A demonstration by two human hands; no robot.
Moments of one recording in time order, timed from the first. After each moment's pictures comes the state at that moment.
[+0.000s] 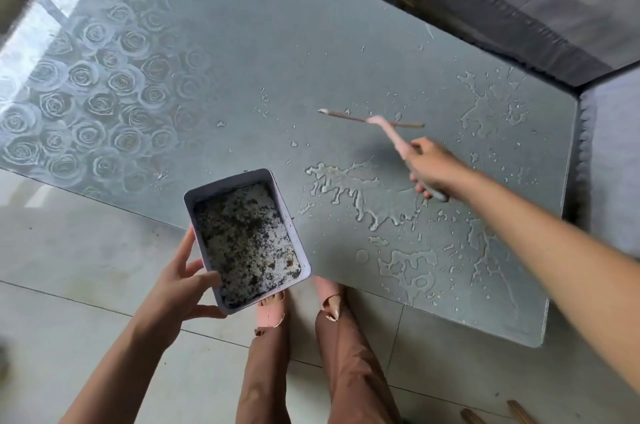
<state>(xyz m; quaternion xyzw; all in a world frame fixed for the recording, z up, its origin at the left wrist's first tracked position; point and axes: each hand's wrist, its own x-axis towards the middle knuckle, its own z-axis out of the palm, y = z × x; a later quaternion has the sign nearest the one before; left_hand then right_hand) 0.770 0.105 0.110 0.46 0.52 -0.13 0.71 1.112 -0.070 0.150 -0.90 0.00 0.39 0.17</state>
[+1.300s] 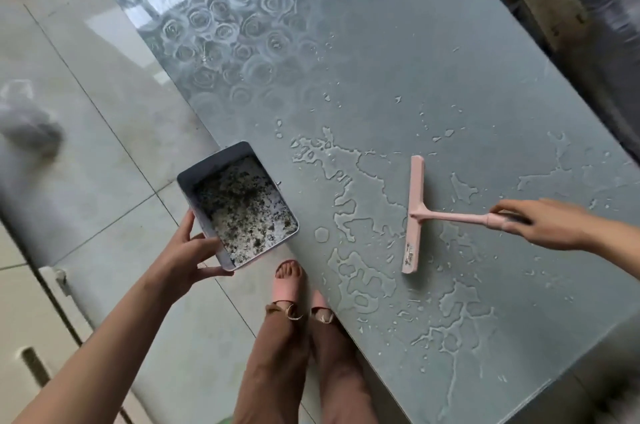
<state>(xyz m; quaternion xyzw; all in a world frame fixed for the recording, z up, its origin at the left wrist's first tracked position) 0.793 -0.105 0.067 0.25 0.68 0.09 0.69 1.307 -0.195 0.109 -0.68 -0.53 0.38 -0.33</state>
